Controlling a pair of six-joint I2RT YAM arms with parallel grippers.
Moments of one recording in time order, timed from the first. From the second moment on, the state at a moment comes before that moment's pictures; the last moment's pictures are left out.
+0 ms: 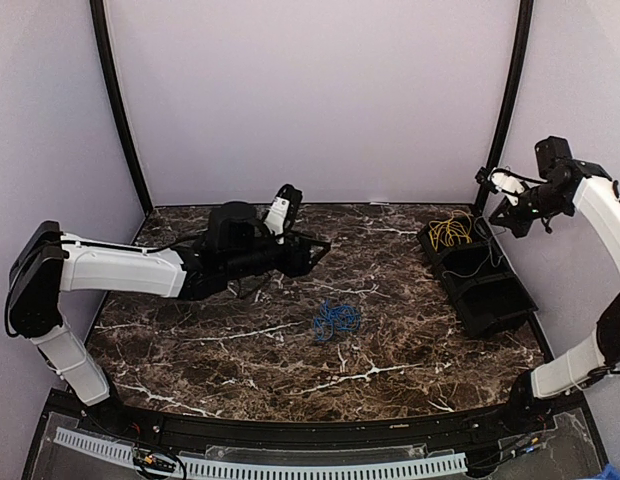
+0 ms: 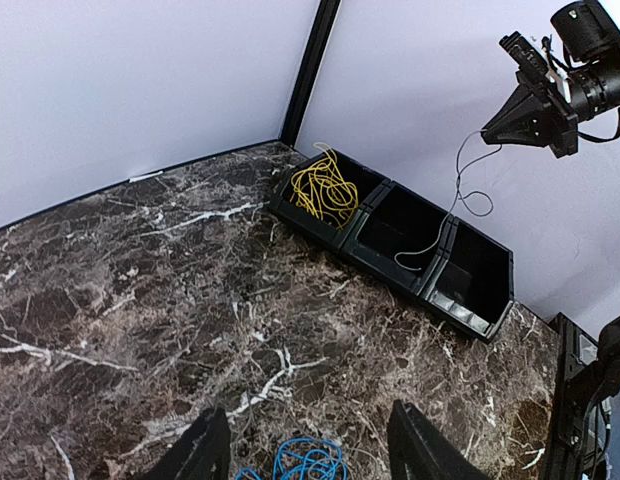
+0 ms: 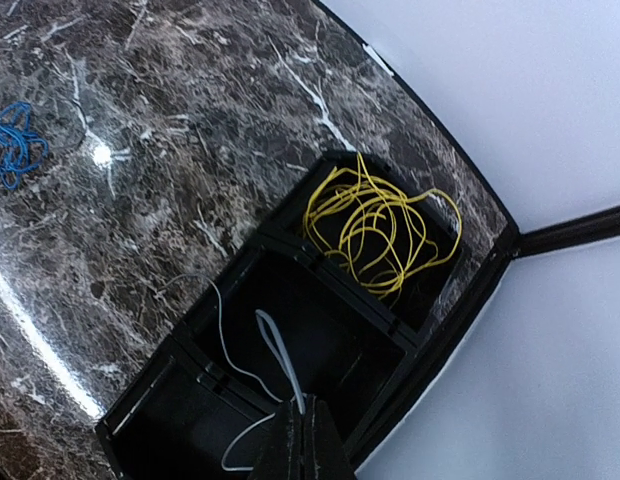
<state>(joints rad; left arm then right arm) -0.87 1.65 1.04 0.38 0.09 -0.27 -0.08 1.34 1.41 -1.01 -0.36 -0.91</state>
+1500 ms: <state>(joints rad) -0.87 1.57 0.75 0.48 0.03 -0.43 0.05 1.37 1.36 -0.85 -0.41 -0.70</state>
